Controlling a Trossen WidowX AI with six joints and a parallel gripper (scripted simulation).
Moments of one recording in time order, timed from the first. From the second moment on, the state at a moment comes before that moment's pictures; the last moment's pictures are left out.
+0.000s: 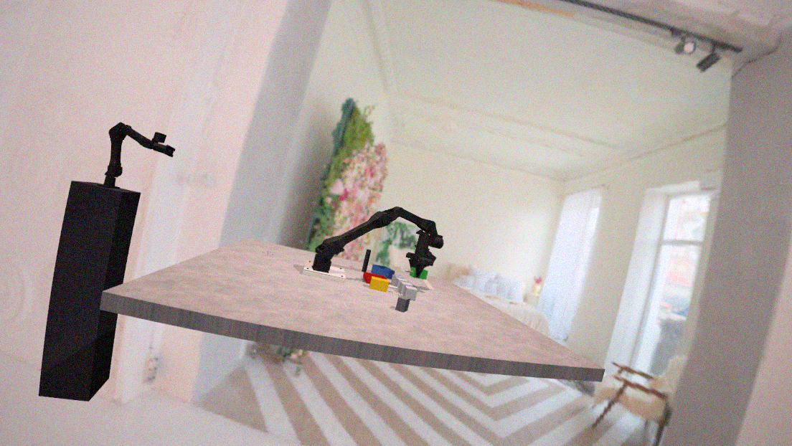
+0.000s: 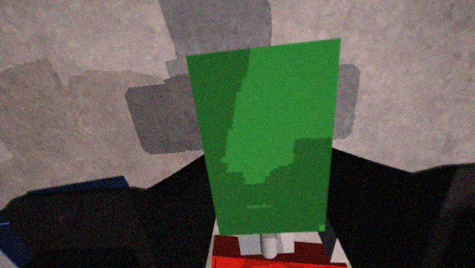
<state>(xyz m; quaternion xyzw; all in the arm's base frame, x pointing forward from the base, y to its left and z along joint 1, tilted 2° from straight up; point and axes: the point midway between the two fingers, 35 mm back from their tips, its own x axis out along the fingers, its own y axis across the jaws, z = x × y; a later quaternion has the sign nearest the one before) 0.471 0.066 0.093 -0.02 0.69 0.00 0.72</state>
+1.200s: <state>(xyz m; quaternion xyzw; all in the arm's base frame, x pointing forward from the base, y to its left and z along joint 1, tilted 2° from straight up) 0.482 0.065 0.044 -0.02 0.69 0.00 0.72</state>
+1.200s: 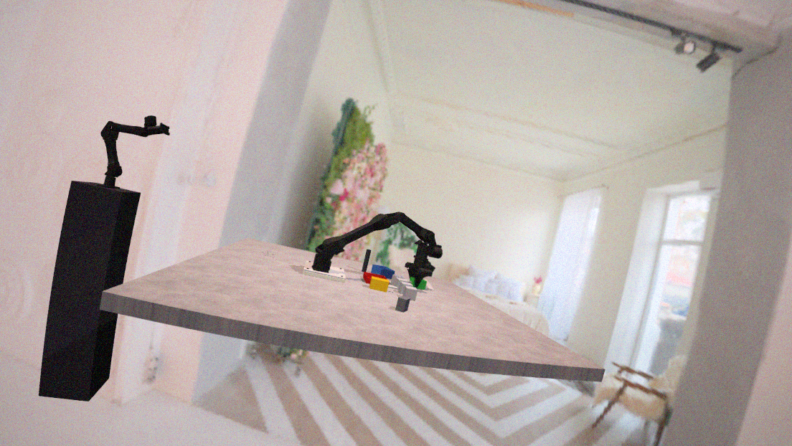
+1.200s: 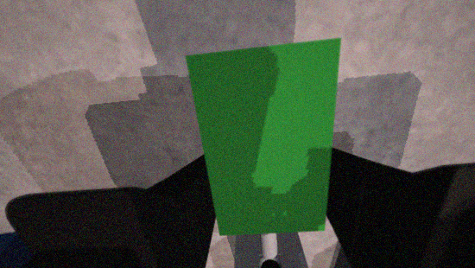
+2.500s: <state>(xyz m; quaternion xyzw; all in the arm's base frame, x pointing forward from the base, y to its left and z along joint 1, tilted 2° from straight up) 0.472 0.065 0.042 -0.02 0.69 0.00 0.72</state>
